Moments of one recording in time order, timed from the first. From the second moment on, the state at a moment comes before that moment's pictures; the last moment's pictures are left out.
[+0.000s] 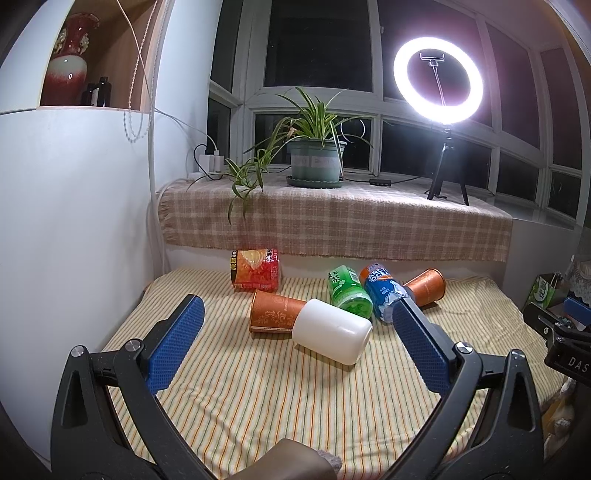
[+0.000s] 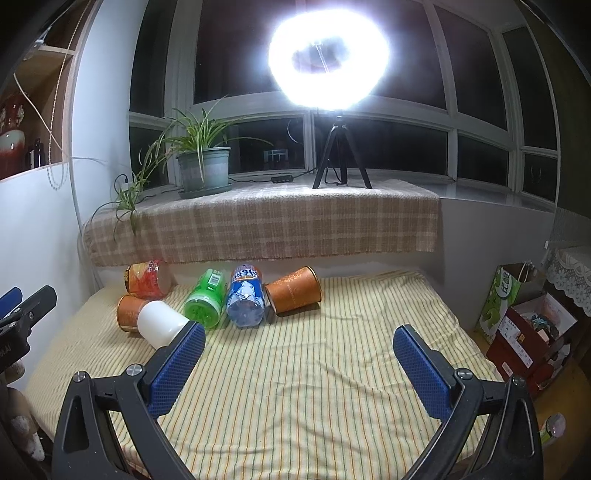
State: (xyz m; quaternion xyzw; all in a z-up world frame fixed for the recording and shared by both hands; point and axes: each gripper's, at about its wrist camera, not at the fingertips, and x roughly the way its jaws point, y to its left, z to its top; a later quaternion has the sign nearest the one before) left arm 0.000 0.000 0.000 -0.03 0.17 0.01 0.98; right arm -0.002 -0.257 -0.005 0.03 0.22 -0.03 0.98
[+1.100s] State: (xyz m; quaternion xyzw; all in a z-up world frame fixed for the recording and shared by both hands) left arm 0.002 -0.004 -0.001 -0.03 0.18 0.01 0.98; right arm 0.004 -0.262 -0.014 0.05 0.23 -0.03 0.97
